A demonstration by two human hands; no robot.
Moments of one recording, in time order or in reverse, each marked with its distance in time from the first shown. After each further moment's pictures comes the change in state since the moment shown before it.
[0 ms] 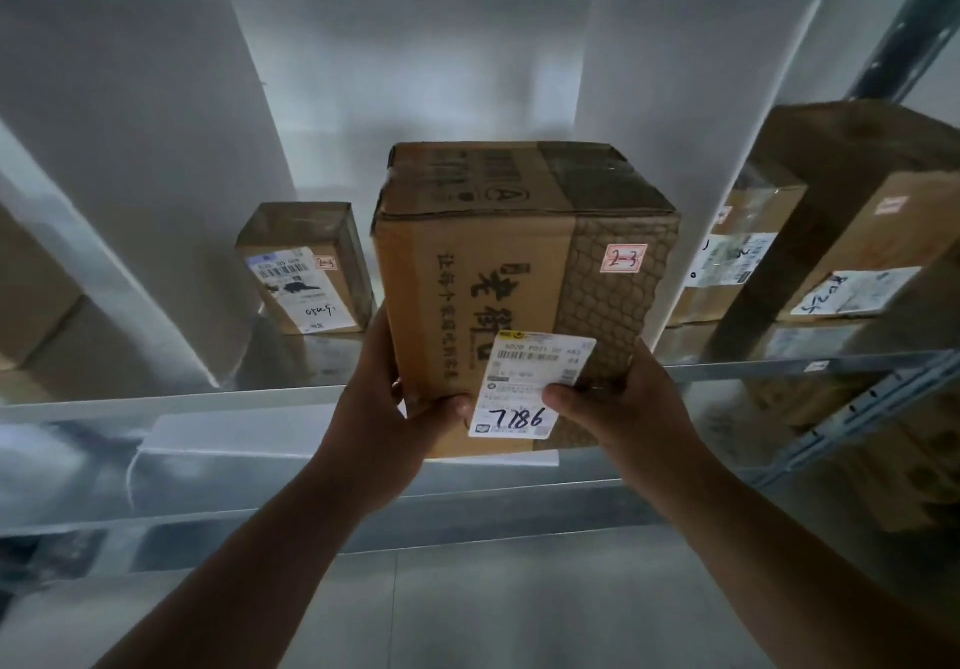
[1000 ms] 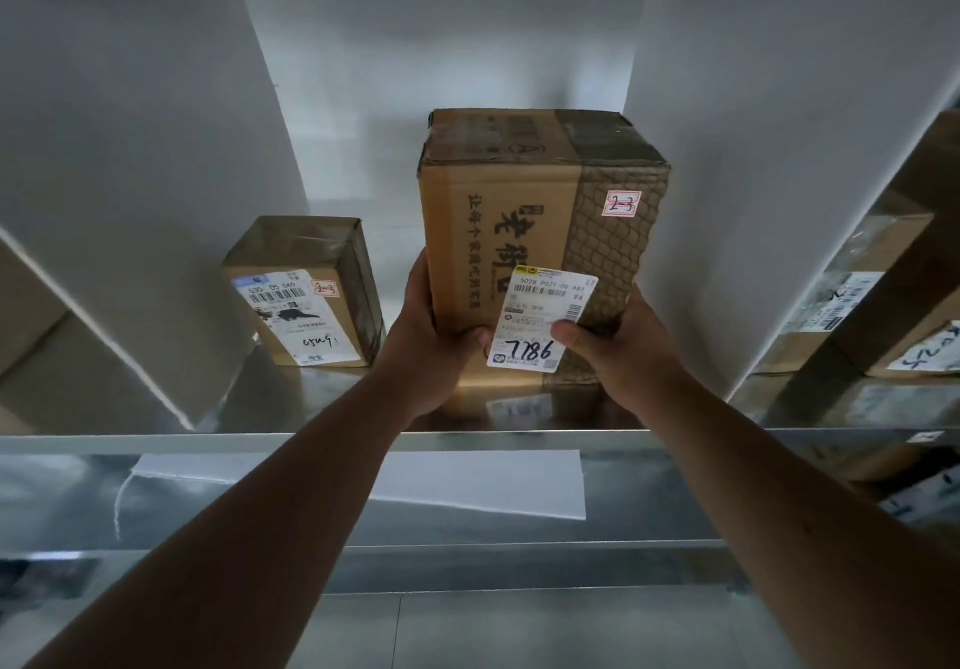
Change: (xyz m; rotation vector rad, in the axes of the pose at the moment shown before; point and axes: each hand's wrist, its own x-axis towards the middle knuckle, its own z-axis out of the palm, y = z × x) left_hand 0.141 -0.049 0.019 0.028 0.043 -0.093; right_hand 0.149 0.019 0.015 -0.194 0.012 -0.034
